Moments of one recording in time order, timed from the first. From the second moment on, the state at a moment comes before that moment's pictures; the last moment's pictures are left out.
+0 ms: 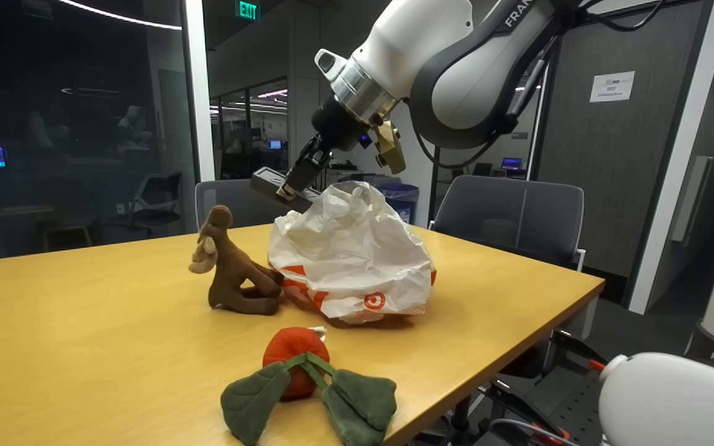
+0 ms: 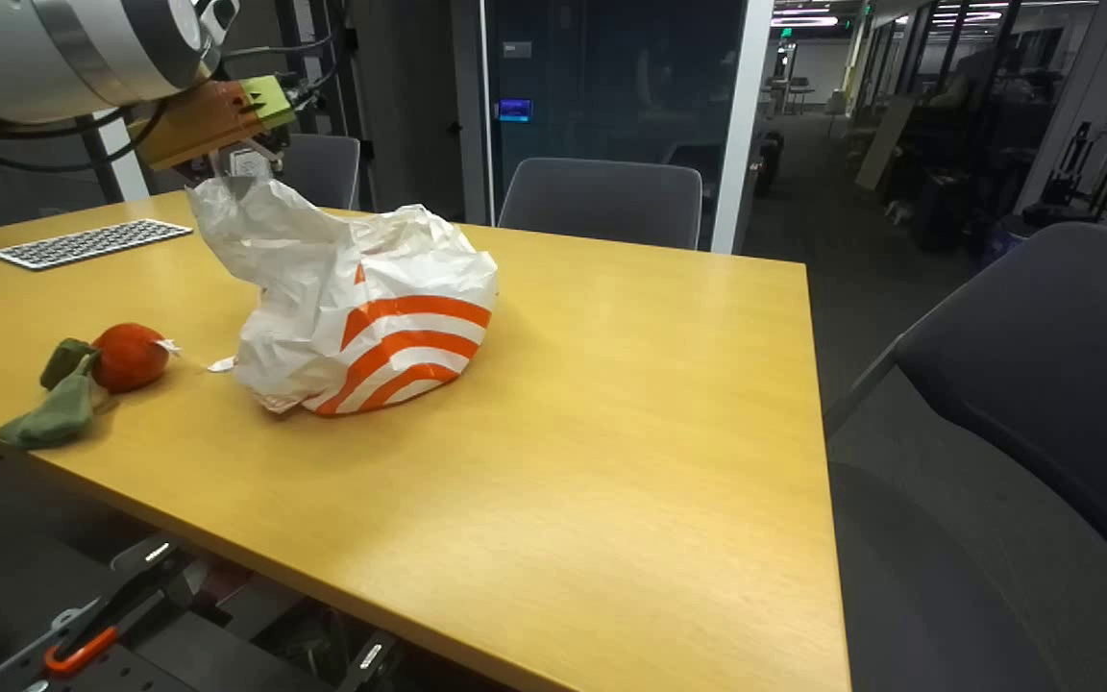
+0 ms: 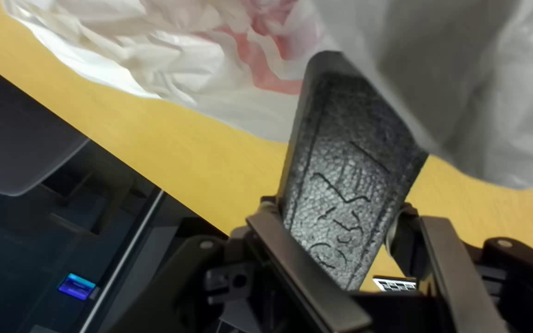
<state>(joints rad) 0.47 -0.06 0.04 -2.53 -0.35 3.23 -0.19</state>
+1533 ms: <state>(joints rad) 0.32 0.04 0.17 -2.49 -1.14 3.35 0.77</state>
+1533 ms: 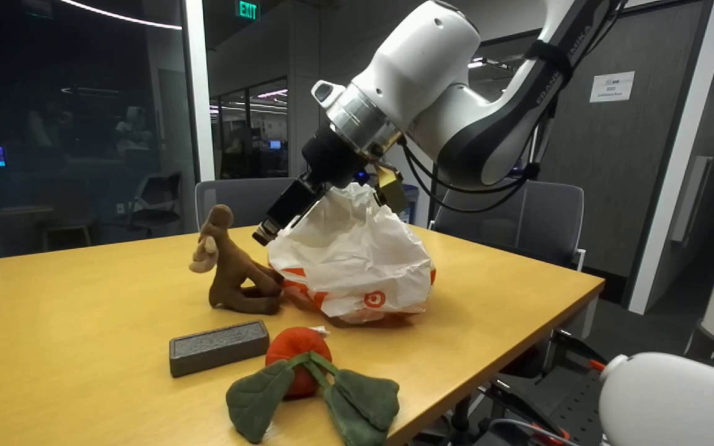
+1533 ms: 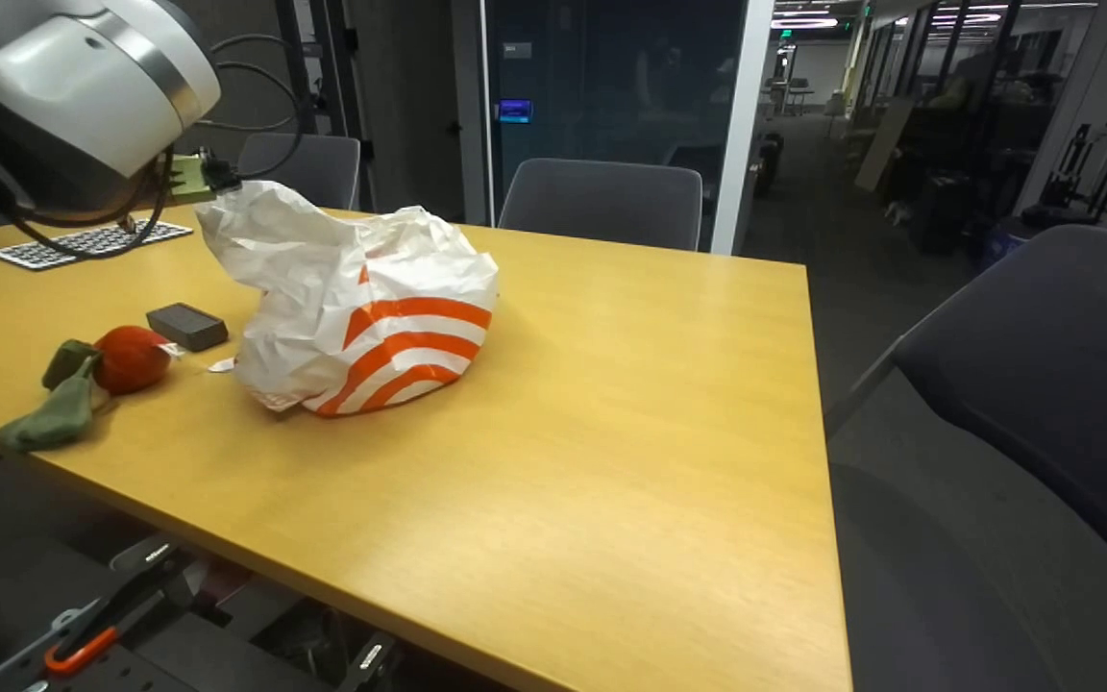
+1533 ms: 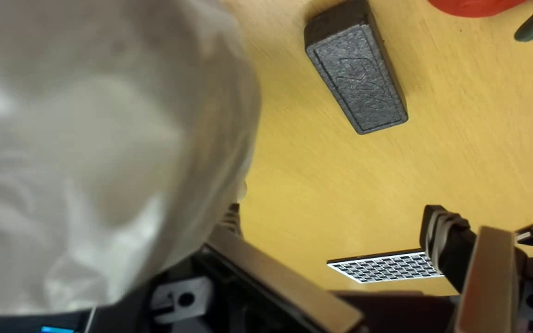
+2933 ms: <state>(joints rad) 0.35 -0.56 0.33 -2.22 -0.18 1.99 0.41</state>
